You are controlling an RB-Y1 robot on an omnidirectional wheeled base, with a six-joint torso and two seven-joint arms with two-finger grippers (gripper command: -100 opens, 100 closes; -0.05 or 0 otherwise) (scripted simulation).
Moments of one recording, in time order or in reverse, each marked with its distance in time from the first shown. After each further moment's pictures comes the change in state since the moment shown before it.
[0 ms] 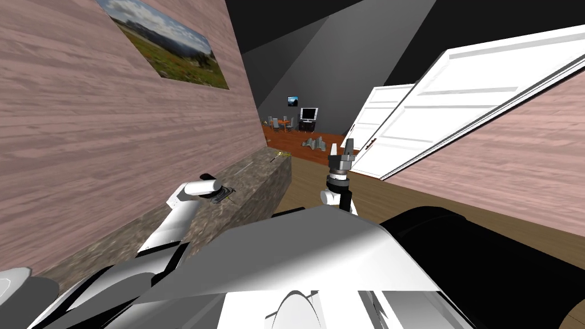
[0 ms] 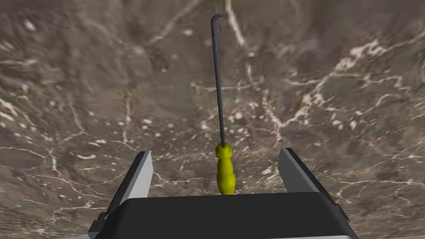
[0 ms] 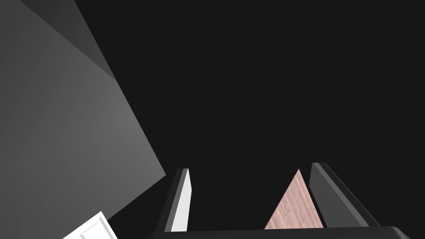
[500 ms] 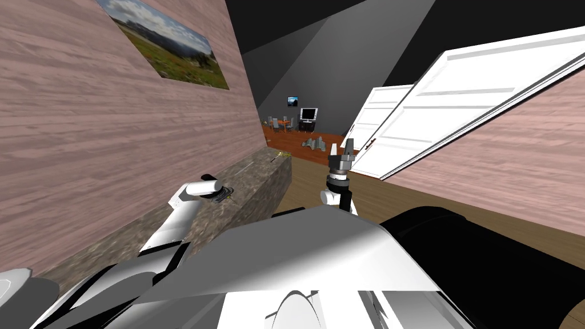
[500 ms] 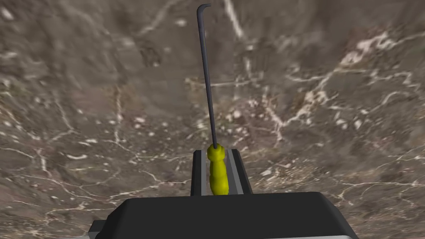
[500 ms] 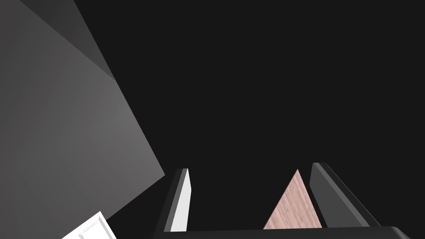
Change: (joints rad) left arm -0.002 -0.006 -0.006 0.017 -0.008 -0.019 0.004; right arm 0.000 0.000 0.000 0.000 0.000 0.000 0.000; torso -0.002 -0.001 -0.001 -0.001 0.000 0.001
